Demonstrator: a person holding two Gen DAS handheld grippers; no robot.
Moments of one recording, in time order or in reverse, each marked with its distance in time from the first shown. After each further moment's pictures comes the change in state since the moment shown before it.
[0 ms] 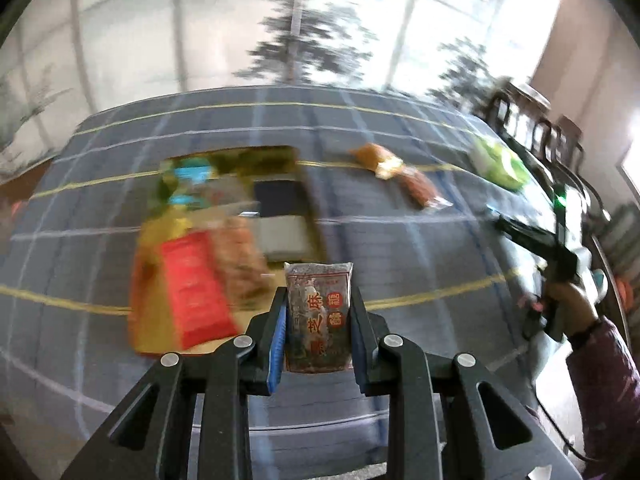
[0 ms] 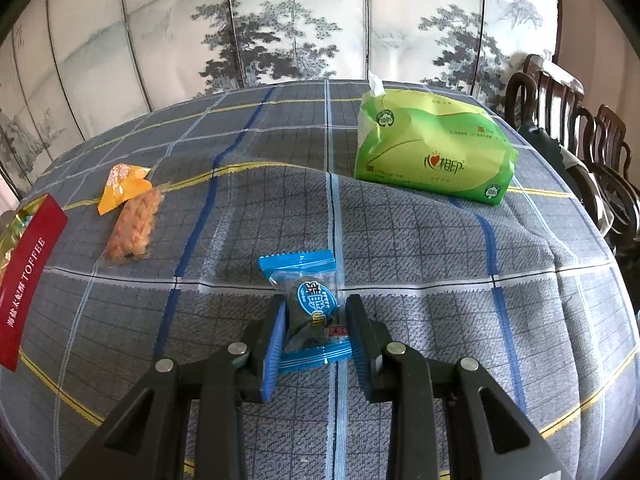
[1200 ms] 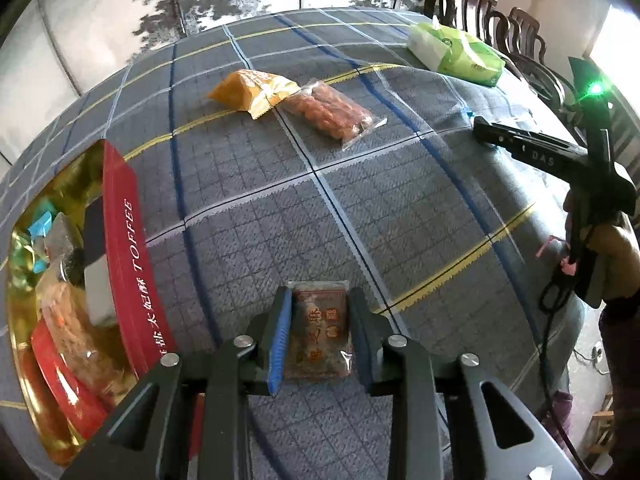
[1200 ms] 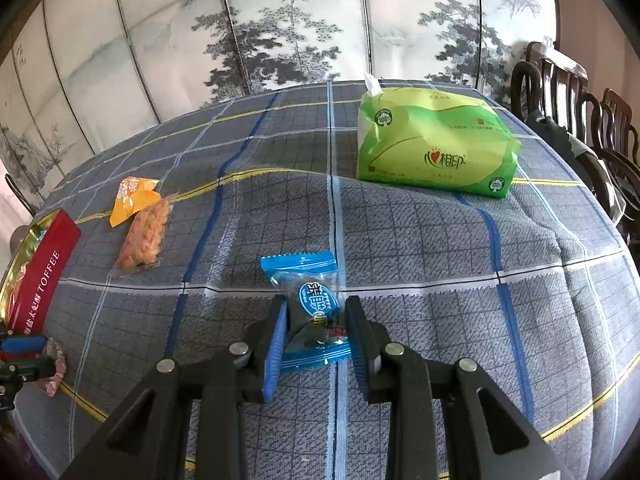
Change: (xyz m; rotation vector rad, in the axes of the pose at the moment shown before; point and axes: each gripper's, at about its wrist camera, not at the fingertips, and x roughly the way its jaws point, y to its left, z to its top) left arm 0.136 -0.128 0.013 0.327 0.248 -0.089; right arm 0.000 -0.008 0.001 0.049 -0.011 0.072
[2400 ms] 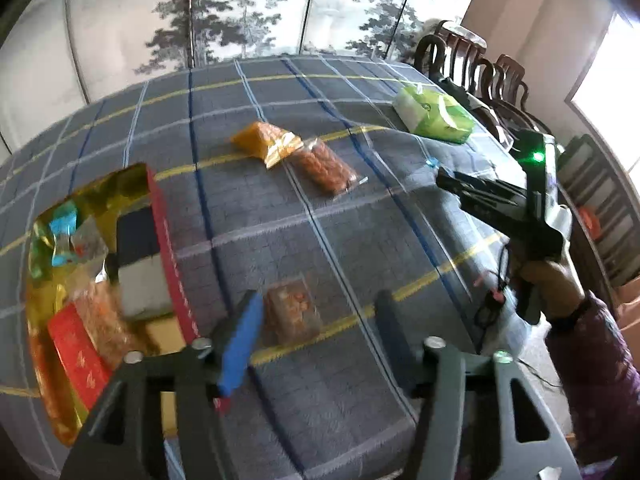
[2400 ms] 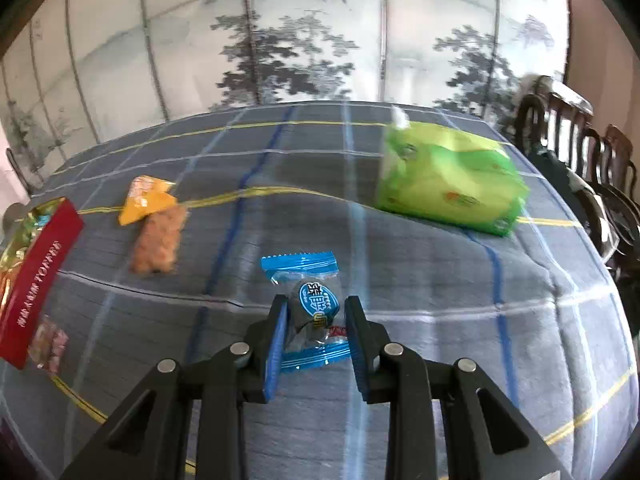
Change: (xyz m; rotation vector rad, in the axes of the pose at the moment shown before) left arm -0.062 0.020 0.001 -0.061 -0.126 -0.099; right arm -0.014 0.018 0.006 -0.085 -0.044 -0.048
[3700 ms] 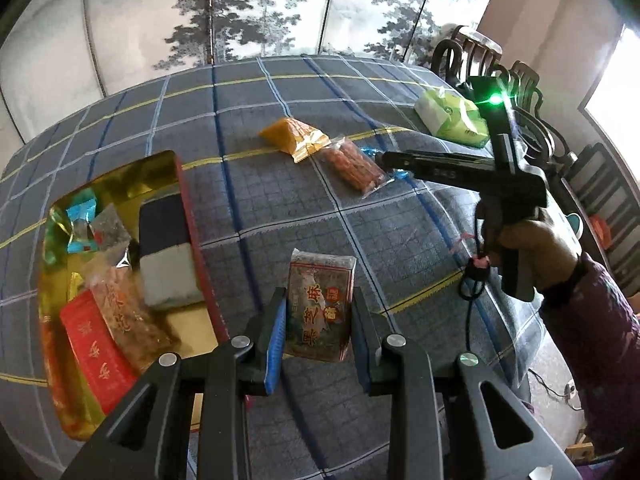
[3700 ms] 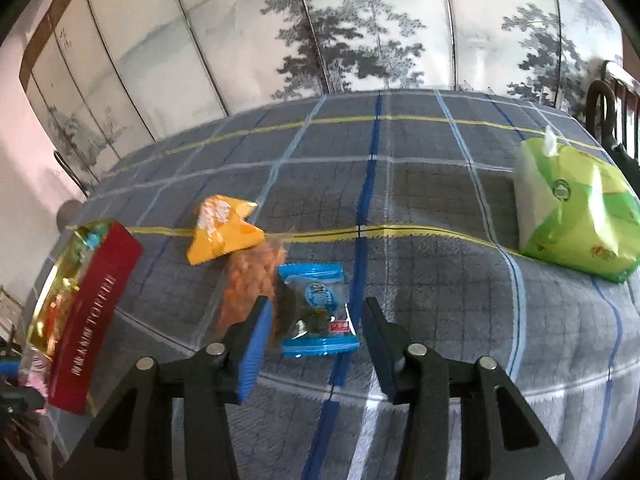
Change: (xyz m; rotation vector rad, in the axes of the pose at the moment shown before) left arm -0.006 0.019 -0.009 -0.051 -0.009 0.026; right arm 0.056 0.066 0.050 -0.023 0.092 0.256
